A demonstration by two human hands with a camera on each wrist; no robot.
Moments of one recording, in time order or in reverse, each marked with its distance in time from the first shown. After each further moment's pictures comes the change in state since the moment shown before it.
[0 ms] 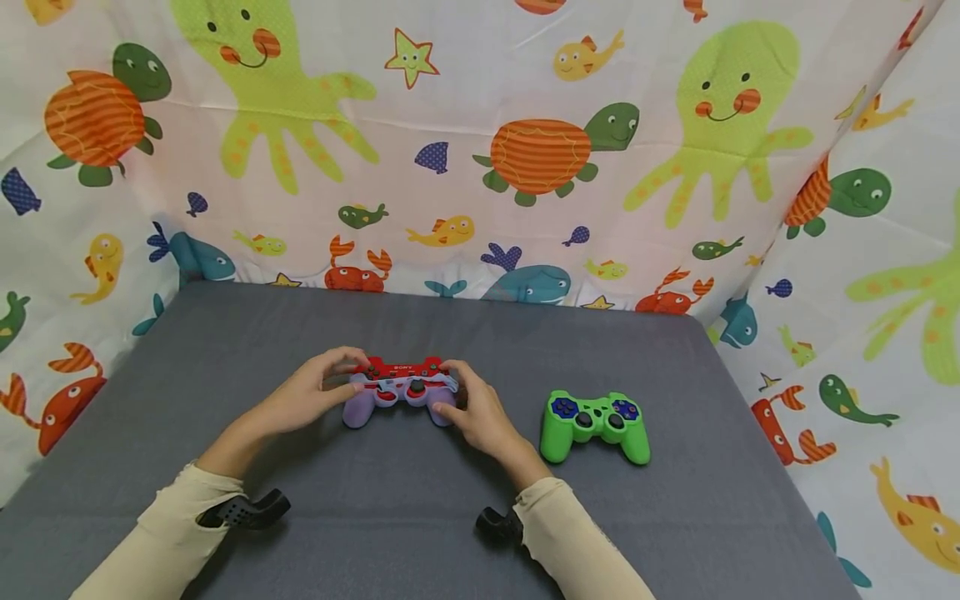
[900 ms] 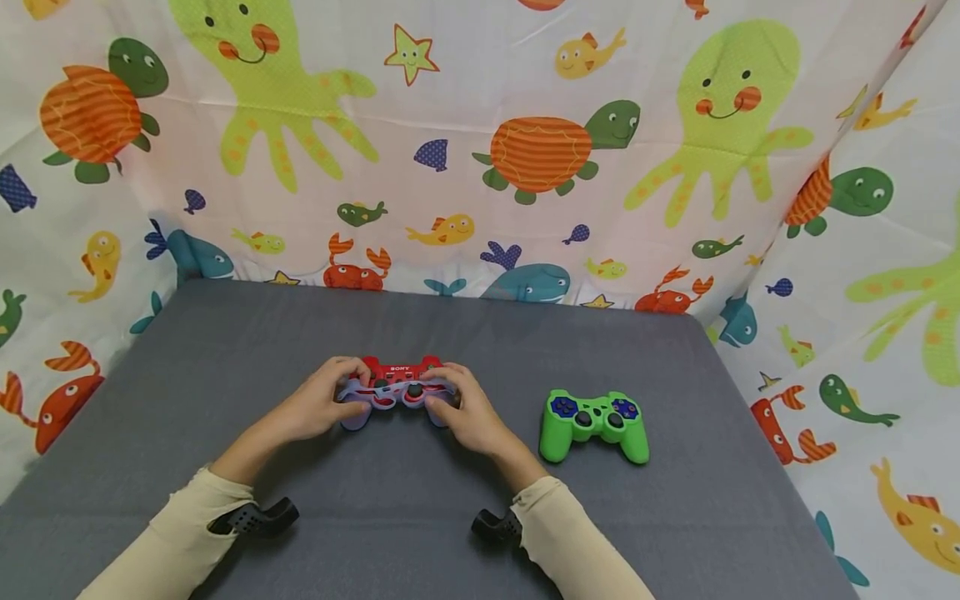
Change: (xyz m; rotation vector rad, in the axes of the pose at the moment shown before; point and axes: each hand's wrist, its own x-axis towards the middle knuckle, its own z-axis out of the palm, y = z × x) left_hand 0.000 0.000 0.019 0.190 0.075 -0.020; right_hand -0.003 -0.009 0.005 0.249 -0.086 -0.092
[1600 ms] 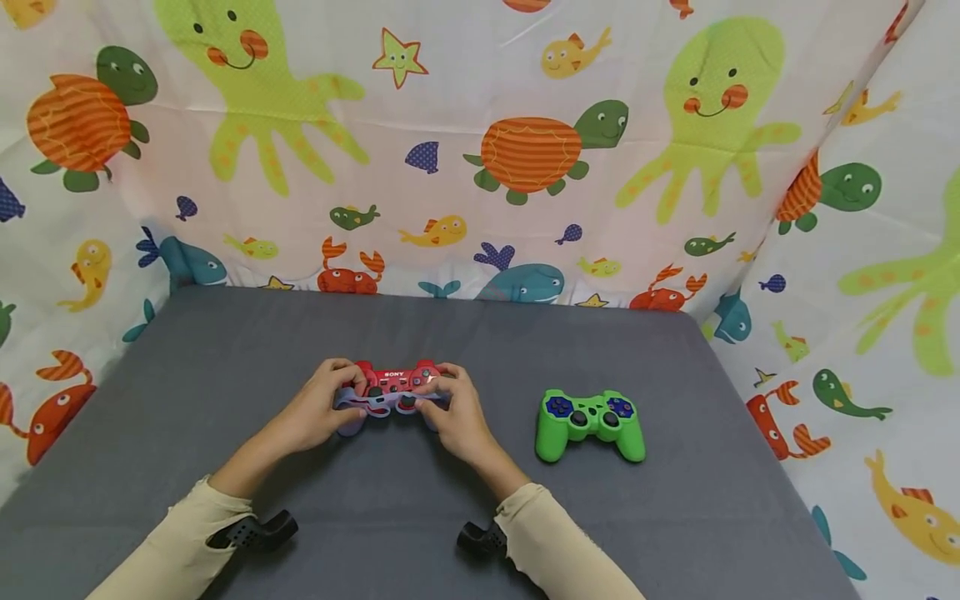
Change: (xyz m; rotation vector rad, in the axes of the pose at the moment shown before) left_hand -0.002 0.013 0.009 0.071 0.066 -0.054; right_hand 0.004 -0.004 0.017 -0.012 0.259 0.020
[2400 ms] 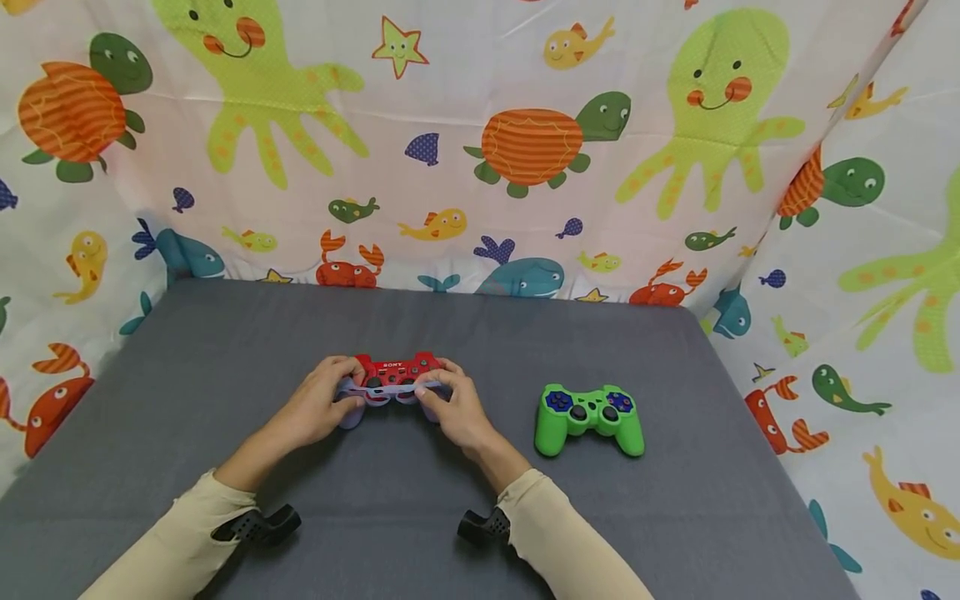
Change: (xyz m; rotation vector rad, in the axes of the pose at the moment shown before) left_hand 0.001 -0.002 0.005 0.049 0.050 0.022; right_hand 0.000 0.002 -0.002 0.262 -0.126 0.143
